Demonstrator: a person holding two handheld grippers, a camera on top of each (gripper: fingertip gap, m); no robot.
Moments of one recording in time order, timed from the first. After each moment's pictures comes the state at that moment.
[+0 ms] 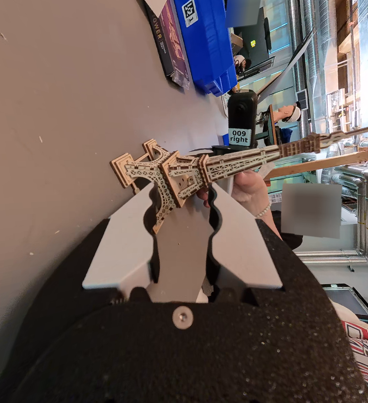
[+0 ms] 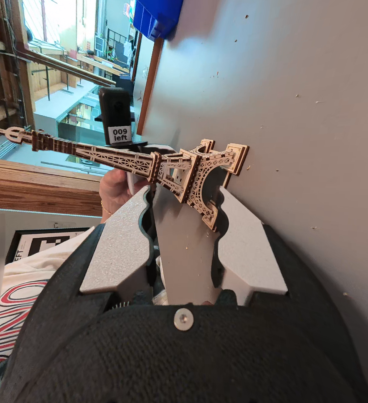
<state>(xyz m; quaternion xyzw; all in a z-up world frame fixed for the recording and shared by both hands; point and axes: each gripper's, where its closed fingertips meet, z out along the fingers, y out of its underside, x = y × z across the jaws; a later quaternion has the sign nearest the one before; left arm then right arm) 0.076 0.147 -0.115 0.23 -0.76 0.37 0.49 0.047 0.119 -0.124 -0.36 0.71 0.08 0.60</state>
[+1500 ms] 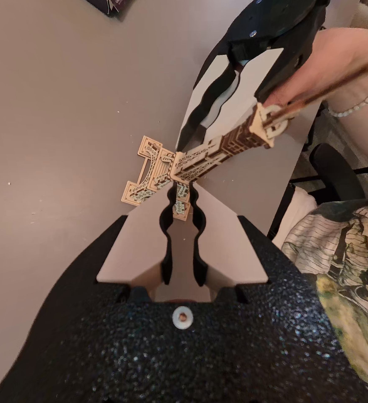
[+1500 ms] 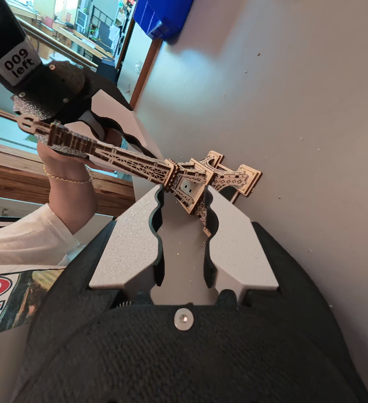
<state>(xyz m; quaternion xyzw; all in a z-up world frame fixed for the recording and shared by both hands) 0.065 0.133 -0.101 -0.15 -0.92 0.24 0.25 0.052 0.113 -0.110 -0.43 0.70 0.01 0.58</state>
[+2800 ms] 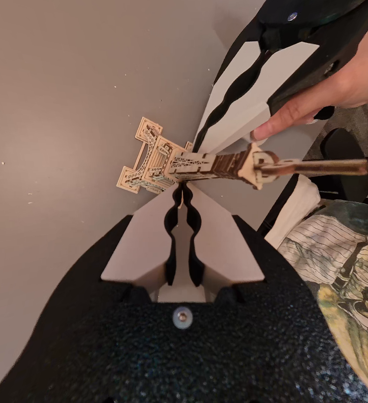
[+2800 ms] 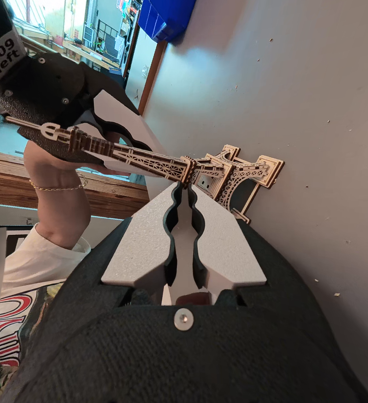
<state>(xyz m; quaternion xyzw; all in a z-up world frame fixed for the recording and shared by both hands) 0.060 0.139 -0.102 -0.14 -0.96 0.15 0.21 0.050 0.126 -0.099 -0.39 0.71 0.03 0.59</state>
